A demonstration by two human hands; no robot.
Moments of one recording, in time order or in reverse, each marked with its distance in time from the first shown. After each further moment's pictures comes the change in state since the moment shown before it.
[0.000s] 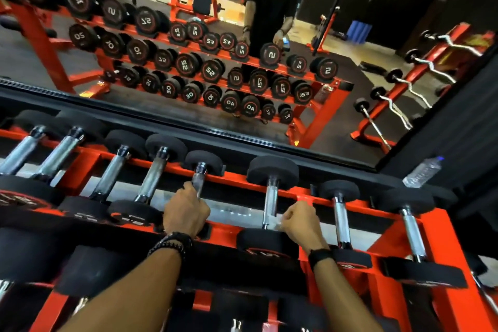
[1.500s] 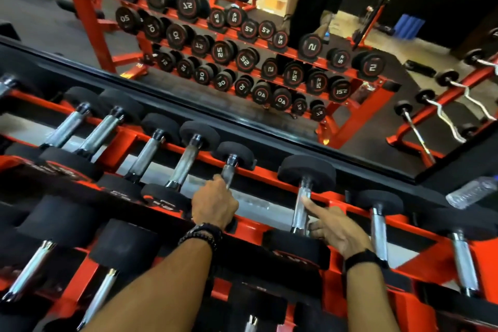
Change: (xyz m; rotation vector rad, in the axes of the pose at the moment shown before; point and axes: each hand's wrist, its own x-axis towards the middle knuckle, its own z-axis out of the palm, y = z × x) left_hand -0.002 0.007 -0.006 0.090 0.010 -0.040; right_hand 0.034 0.000 0.001 0.725 -0.499 0.162
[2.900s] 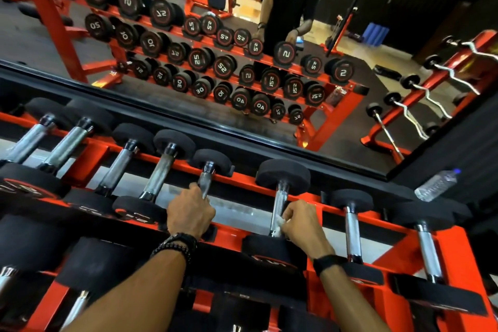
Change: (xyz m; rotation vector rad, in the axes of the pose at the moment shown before) left_hand -0.001 -0.003 -0.001 -0.002 0.007 0.021; right_hand -0.012 -0.001 0.017 -0.836 0.409 -0.394
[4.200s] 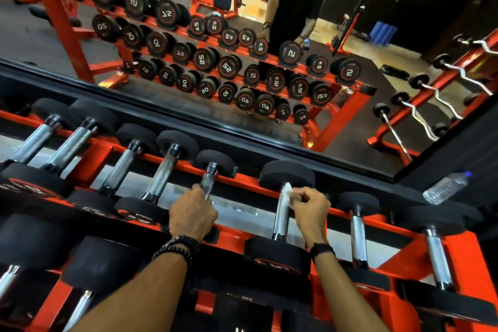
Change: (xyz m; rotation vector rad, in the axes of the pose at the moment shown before) left_hand 0.000 0.002 -0.002 -0.018 0.005 0.009; right_hand 0.022 0.001 0.002 0.510 0.337 0.023
